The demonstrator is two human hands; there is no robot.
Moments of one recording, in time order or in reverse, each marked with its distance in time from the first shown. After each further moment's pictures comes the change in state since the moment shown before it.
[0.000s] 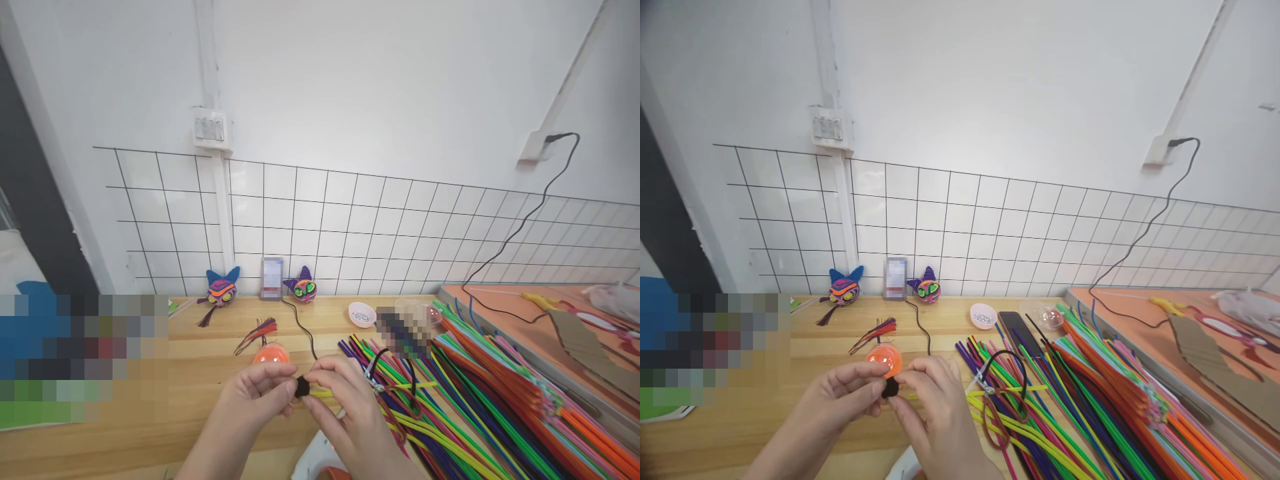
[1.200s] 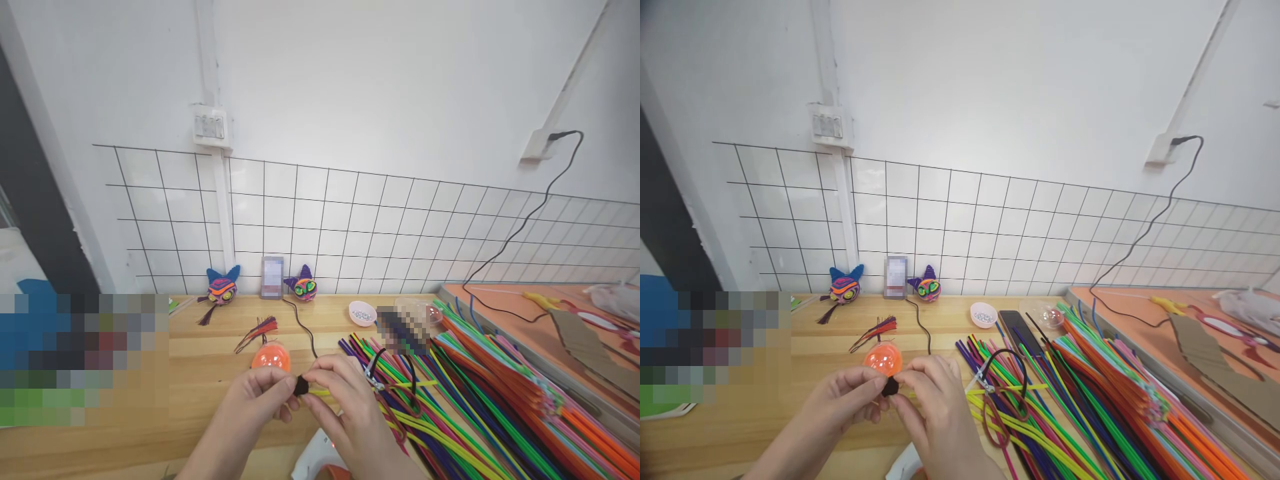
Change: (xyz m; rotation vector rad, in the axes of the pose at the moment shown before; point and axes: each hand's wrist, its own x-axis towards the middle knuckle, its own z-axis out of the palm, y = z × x) left_hand 0.002 -0.002 0.000 0.125 -0.116 -0.006; right_hand -0.001 0.004 0.003 -0.020 -0.044 -0.038
